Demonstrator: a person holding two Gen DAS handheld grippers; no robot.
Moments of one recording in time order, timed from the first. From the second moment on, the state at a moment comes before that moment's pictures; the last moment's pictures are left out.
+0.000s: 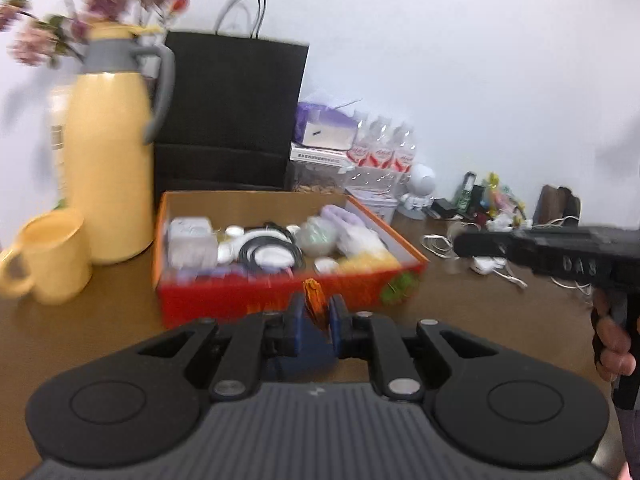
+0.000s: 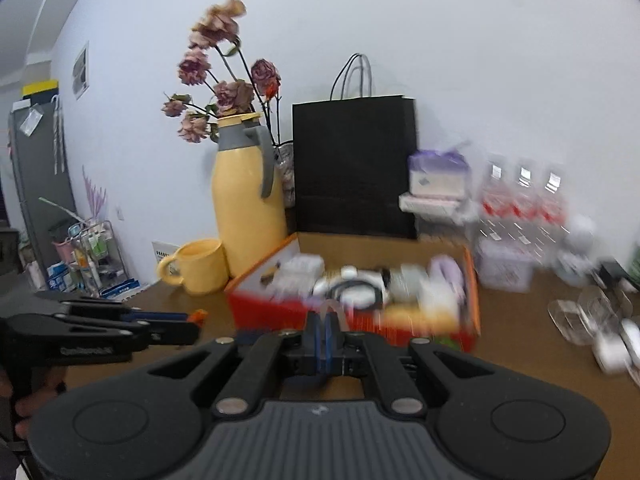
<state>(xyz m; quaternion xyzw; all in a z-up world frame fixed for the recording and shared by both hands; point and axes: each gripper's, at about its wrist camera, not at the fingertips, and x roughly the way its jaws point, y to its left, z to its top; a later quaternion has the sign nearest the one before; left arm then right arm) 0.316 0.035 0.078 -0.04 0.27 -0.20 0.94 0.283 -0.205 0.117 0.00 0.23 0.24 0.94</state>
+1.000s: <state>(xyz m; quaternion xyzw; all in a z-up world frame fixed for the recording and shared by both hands) 0.382 0.040 0.090 -0.06 0.30 -0.16 0.94 0.411 -0.198 0.106 0.03 0.33 0.19 0.92</state>
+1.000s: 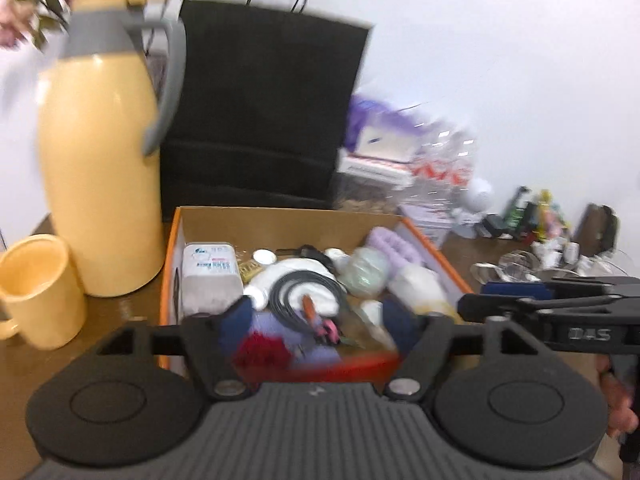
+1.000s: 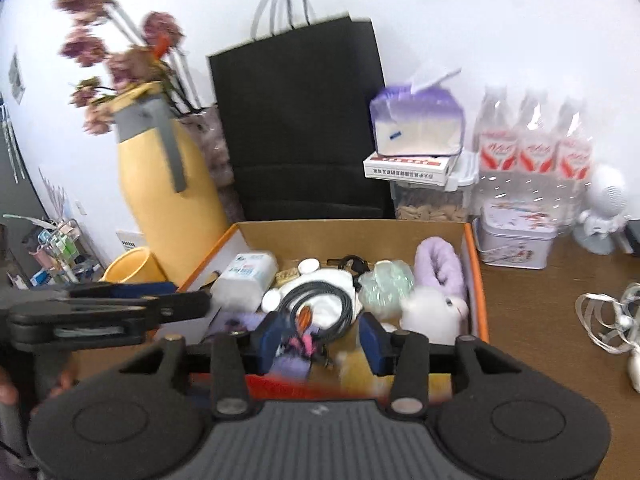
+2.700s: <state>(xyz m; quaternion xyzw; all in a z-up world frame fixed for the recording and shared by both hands) 0.348 0.084 -0.022 -0.08 0.35 -0.10 0.93 0.370 -0.151 -0.010 0.06 0.36 0.21 0.91</state>
